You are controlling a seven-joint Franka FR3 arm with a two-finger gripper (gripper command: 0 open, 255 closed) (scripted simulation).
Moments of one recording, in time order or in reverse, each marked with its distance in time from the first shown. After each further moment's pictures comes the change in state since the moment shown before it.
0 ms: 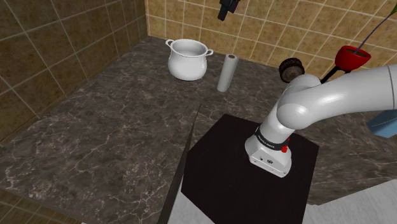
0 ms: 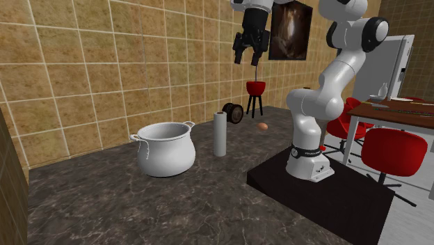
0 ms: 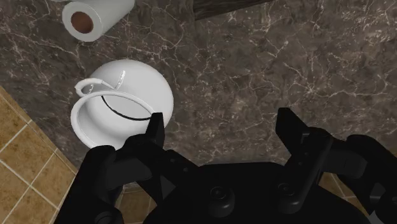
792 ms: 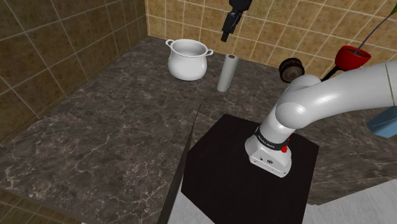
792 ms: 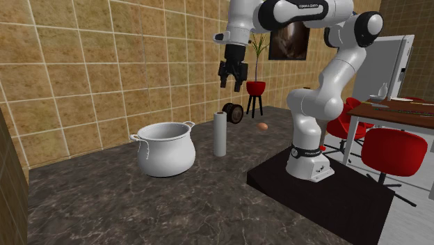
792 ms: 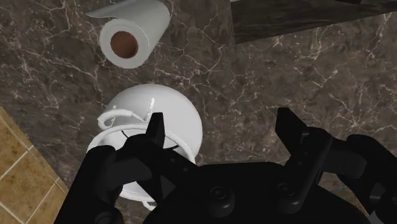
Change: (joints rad) arm -0.043 0.067 -0.160 -0.182 -0.099 0.184 -0.186
